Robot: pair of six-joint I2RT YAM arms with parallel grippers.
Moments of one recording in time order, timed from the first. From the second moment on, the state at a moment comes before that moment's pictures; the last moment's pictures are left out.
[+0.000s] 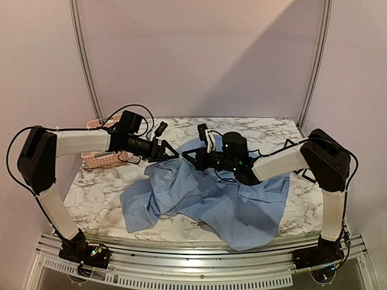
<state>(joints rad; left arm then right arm) -0.45 1.74 1.15 -0.20 0.72 -0.31 0.83 2.03 1.15 0.73 -0.31 0.52</state>
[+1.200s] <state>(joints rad) -0.46 1.77 1.11 0.02 0.94 -0.43 0.79 2.02 1.10 0.96 -0.39 0.73</state>
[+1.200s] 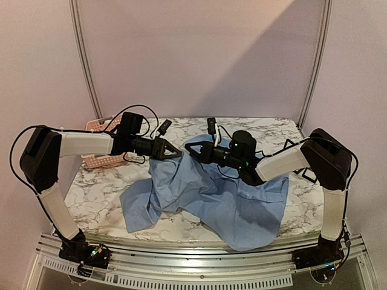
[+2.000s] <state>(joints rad) -0.47 1.77 1.07 0.18 1.02 -0.51 0.77 2.02 1.10 1.03 -0.48 0.81</state>
